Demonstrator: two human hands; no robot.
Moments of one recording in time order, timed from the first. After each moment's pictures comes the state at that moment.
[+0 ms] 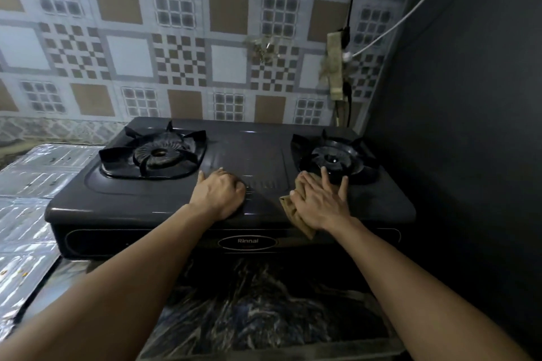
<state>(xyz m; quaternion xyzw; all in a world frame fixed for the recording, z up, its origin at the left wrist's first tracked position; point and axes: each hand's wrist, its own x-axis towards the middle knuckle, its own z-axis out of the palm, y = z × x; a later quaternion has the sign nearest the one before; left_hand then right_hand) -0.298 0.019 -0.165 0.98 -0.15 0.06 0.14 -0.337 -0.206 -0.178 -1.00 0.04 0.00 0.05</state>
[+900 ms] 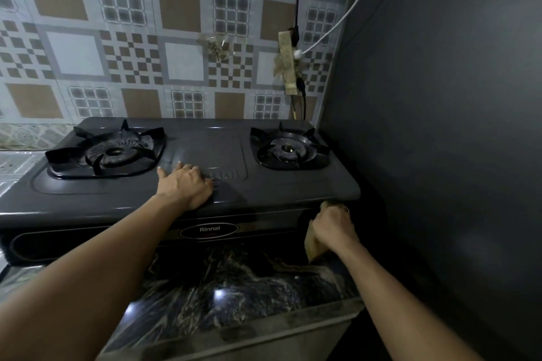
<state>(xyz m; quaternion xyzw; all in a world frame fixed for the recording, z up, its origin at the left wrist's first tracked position) -0.312 0.000 -0.158 0.99 -0.11 0.01 0.07 -0.443 -0.263 -0.184 -0.92 0.30 -0.02 0.24</state>
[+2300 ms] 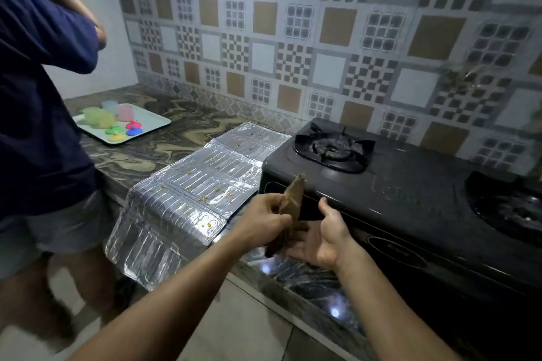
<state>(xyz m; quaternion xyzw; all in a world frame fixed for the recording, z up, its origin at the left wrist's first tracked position) -0.495 0.193 -0.165 0.77 0.05 0.08 0.63 -0.422 0.060 -0.189 -0.48 0.09 0.46 0.74</state>
